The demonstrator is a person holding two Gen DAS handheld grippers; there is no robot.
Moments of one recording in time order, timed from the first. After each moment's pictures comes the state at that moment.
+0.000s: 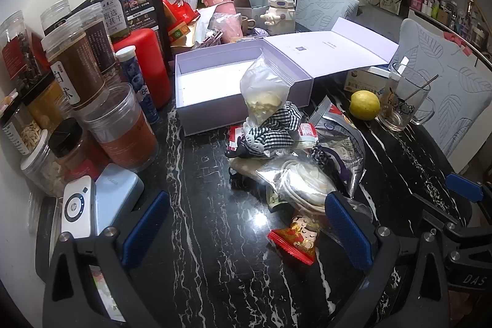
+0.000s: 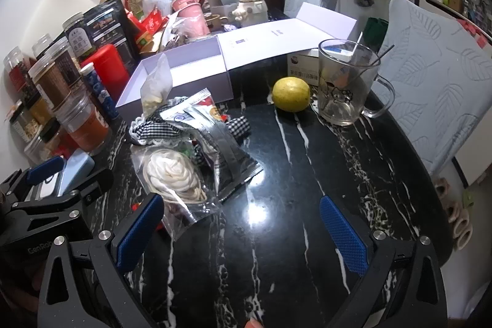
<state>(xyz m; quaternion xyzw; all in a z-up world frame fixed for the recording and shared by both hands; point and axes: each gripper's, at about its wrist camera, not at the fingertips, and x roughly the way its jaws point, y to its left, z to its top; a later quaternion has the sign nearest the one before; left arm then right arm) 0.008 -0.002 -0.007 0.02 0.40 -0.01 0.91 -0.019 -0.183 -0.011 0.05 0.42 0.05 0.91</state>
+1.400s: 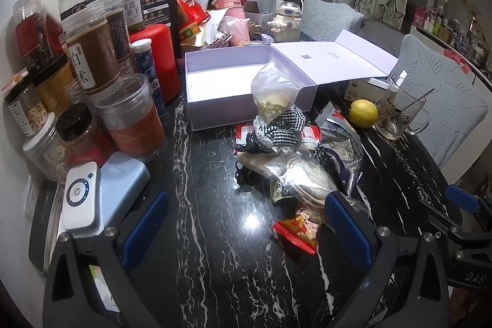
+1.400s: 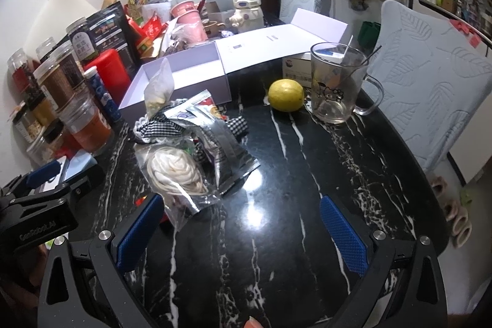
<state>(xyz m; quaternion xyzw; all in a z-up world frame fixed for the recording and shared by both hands) -0.009 0.015 -0.003 -0.01 0.39 -0.02 0.92 -0.038 -0.183 -0.005 0.05 0.41 0.04 0.91</state>
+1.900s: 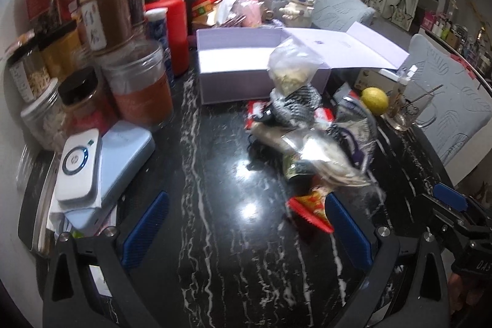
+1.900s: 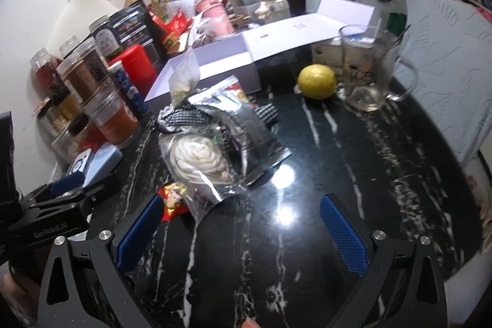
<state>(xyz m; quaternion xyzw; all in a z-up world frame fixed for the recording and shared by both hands) -0.016 0.034 -0.028 -0.04 0.42 0.00 0.91 -0.033 -0.183 -0.029 0.09 0.41 0.12 0.90</state>
